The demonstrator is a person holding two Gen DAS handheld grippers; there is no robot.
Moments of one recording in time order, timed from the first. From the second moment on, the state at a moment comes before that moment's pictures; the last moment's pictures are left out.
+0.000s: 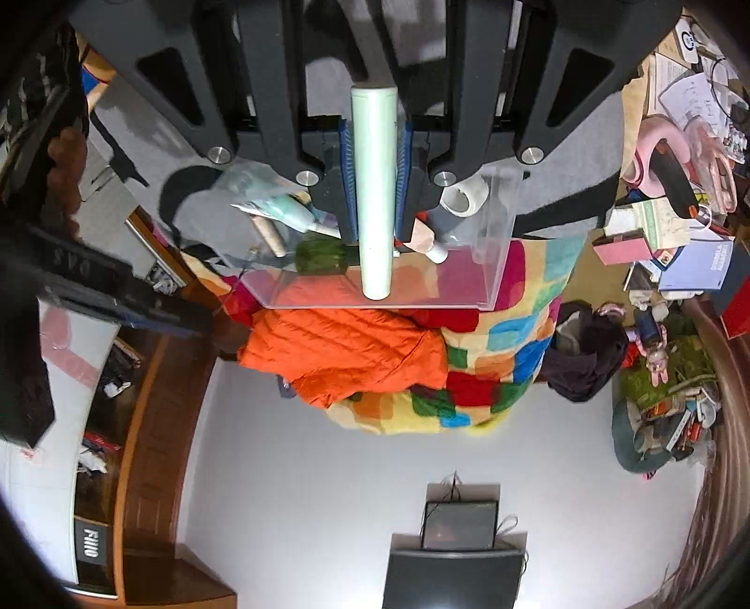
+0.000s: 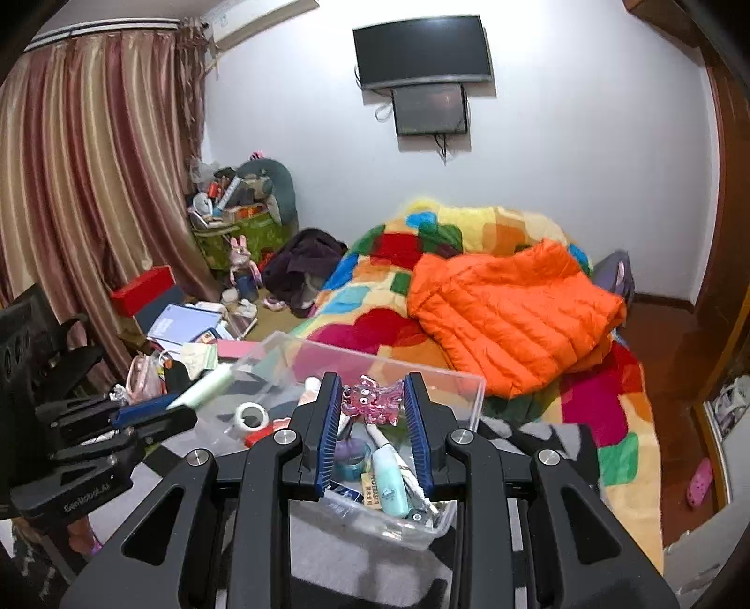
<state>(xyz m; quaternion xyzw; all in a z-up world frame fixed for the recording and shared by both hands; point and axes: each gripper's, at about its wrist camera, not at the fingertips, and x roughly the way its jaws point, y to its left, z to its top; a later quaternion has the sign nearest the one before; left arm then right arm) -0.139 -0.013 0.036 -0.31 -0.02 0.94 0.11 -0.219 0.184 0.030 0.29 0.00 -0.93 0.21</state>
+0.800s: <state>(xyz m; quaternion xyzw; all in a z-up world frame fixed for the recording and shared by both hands) -0.174 -0.006 0.019 -0.36 -0.04 0.92 0.13 -0.246 0.182 -0.029 0.39 0.00 -0.89 0.22</state>
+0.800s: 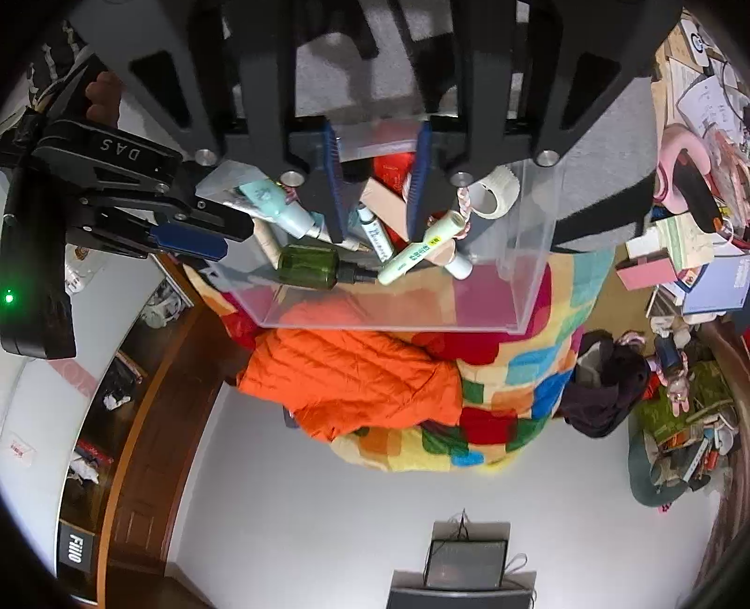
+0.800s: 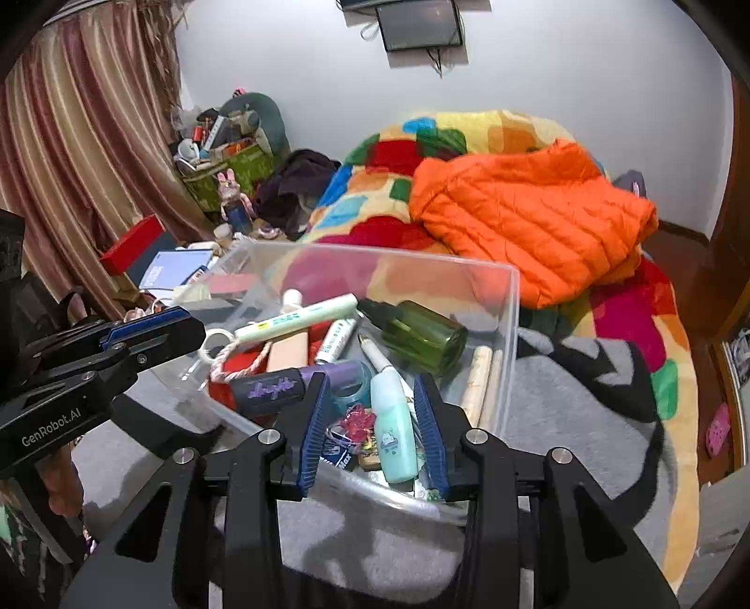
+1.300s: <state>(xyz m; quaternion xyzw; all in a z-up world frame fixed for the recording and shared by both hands) -0.104 0.005 0.036 -0.30 -0.01 0.95 0.11 -0.172 0.199 0.005 0.31 0.01 -0.93 0.21</state>
